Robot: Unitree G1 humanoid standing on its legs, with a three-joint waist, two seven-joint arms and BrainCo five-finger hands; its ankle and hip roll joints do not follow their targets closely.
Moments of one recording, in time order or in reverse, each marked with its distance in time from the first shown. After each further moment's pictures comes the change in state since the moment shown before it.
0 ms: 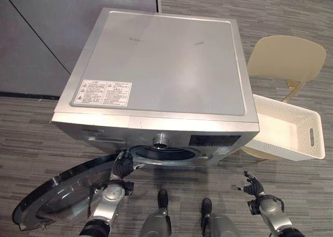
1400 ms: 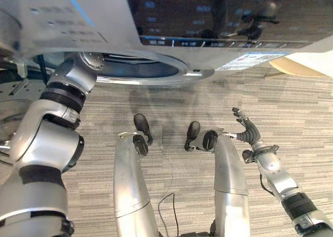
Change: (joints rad) left arm -1.226 0.388 -0.489 0.298 0.197 0.057 0.226; right arm -0.188 -0.150 0.067 -0.489 0.090 -0.135 -0.001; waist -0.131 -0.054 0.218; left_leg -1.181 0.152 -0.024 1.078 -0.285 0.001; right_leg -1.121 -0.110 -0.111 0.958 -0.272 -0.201
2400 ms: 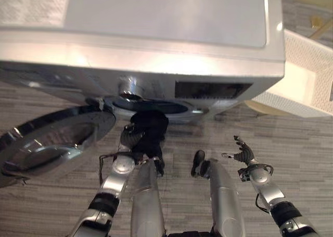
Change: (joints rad) left arm 0.901 -0.392 0.427 -0.405 -0.256 -0.049 -0.090; right arm 0.022 0.131 -0.031 0.239 -0.108 0.153 -0.052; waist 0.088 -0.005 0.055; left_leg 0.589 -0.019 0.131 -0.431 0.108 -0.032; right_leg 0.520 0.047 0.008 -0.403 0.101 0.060
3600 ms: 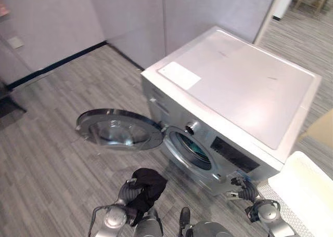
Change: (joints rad) left arm 0.510 -0.020 -0.008 -0.013 0.130 0.041 -0.240; right arm 0.310 0.007 0.004 0.012 -0.049 0.012 0.146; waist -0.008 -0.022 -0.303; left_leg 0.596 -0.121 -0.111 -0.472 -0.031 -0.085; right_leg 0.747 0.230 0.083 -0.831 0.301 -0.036
